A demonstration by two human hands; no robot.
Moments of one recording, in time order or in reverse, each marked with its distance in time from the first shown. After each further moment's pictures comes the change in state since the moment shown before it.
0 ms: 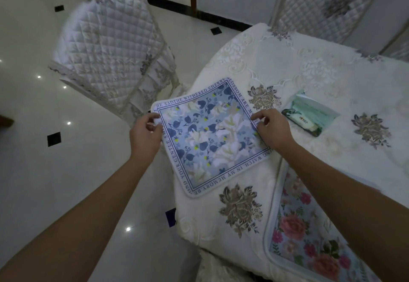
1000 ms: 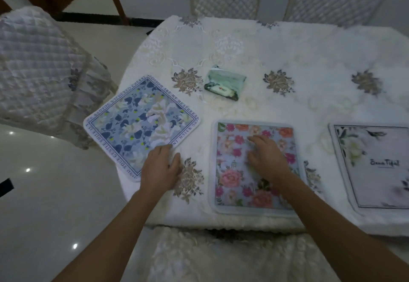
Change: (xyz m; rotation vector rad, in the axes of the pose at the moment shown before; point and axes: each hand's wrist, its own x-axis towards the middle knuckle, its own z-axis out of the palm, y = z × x) left_hand -0.190 0.056 0.101 0.476 -0.535 0.350; right_hand -0.225 0.137 -0.080 -0.121 -0.010 0.206
